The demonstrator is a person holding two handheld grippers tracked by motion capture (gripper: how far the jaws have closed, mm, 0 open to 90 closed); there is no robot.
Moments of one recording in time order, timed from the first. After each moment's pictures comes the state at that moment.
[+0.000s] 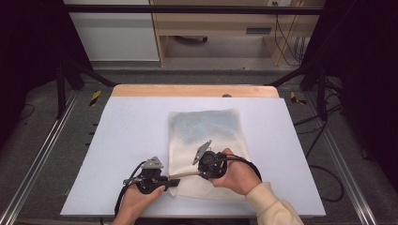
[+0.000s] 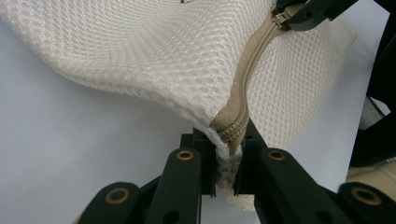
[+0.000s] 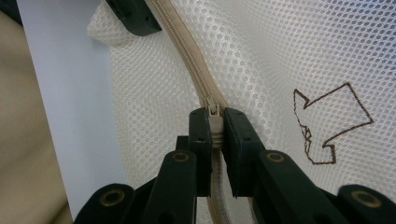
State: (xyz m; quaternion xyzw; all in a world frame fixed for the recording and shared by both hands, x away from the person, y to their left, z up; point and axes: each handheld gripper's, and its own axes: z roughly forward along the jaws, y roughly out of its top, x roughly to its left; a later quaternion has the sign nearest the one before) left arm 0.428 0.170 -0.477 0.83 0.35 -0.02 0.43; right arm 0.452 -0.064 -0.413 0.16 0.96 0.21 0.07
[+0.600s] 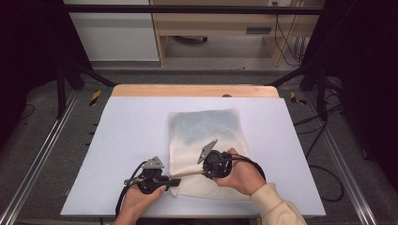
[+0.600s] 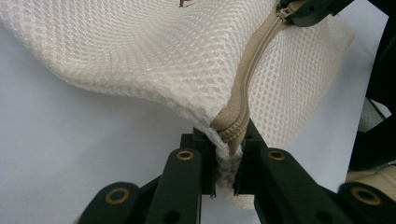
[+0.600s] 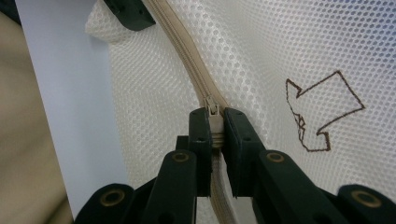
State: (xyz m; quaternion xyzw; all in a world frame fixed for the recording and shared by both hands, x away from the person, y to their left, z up) left arm 0.427 0.167 -0.477 0.83 0.35 -0.01 0.43; right arm 0.452 -0.076 -0.411 0.17 0.96 0.22 0.07
